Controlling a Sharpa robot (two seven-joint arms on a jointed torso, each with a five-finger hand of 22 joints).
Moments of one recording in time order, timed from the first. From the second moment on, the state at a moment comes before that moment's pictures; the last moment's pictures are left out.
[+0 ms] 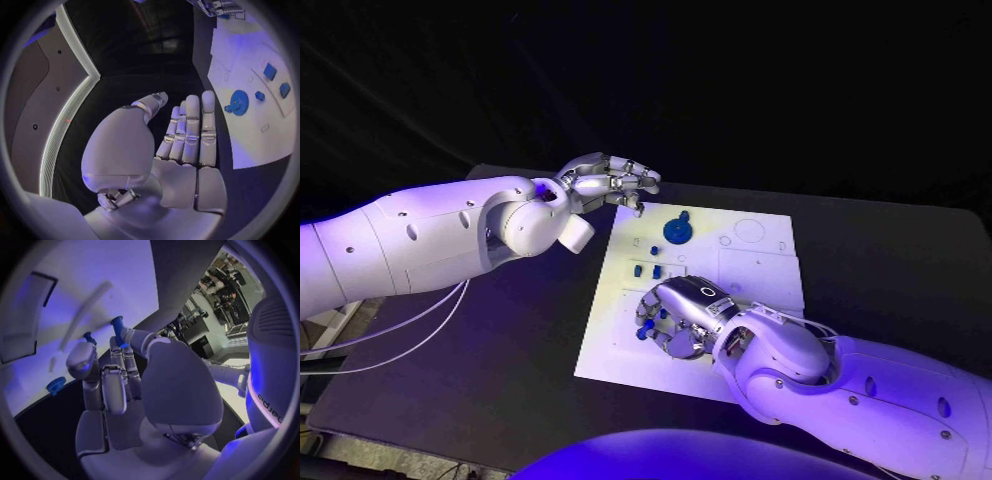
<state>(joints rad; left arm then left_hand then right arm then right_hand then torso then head) 1.22 -0.93 -0.02 1.47 -0.17 -0.04 0.21 1.32 -0.18 0.45 0.04 0.29 0.77 0.19 0.36 0.36 0.94 0.13 0.46 0.14 1.02 0.05 1.02 0.52 0.17 1.06 0.15 0.44 1.16 1.03 -0.56 -0.15 1.72 -1.64 -0.40 -0.24 1.43 -0.22 0.68 0.03 0.08 1.06 0.13 0.29 0.36 1.20 0.12 0.14 0.08 1.47 -0.01 1.45 1.31 0.12 1.36 0.09 0.97 1.31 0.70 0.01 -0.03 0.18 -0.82</state>
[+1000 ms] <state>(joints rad) 1.22 -0.93 -0.02 1.47 -0.17 -0.04 0.21 1.32 -0.18 0.45 0.04 0.29 0.77 0.19 0.36 0.36 0.94 0.13 0.46 0.14 1.02 0.05 1.02 0.52 0.17 1.06 0.15 0.44 1.16 1.03 -0.56 -0.15 1.72 -1.65 -0.36 -0.24 1.31 -0.27 0.60 -0.03 0.16 0.94 0.17 0.20 0.33 1.03 0.12 0.07 0.11 1.47 0.03 1.43 1.27 0.13 1.28 0.13 0.79 1.29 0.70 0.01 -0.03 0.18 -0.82</state>
